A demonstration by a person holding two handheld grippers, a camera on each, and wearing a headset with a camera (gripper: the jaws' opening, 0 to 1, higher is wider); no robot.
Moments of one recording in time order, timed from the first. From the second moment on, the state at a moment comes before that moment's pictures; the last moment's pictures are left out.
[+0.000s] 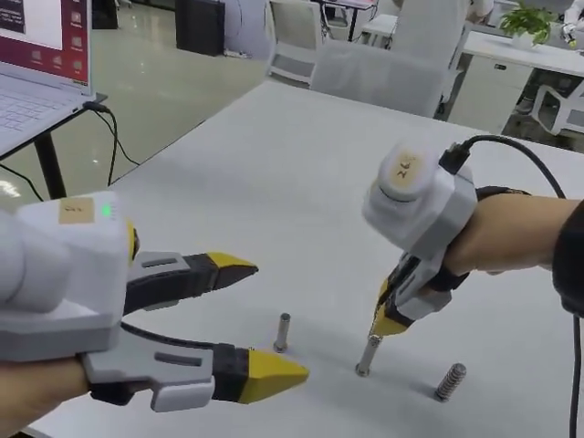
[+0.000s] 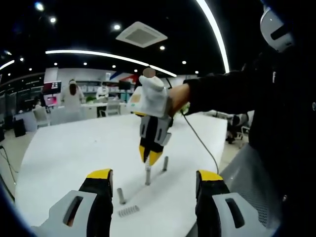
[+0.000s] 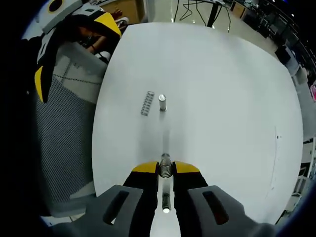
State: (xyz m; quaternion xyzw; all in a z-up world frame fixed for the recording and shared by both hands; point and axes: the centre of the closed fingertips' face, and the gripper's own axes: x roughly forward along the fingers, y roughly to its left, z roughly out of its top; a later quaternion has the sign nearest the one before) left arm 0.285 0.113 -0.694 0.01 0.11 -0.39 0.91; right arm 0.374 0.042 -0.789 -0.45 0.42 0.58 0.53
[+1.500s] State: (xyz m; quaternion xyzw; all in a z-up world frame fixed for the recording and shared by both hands) left arm 0.282 0.114 -0.699 0.02 0.12 -0.39 0.91; right arm 0.350 0.068 -0.797 -0.44 0.39 0.59 0.55
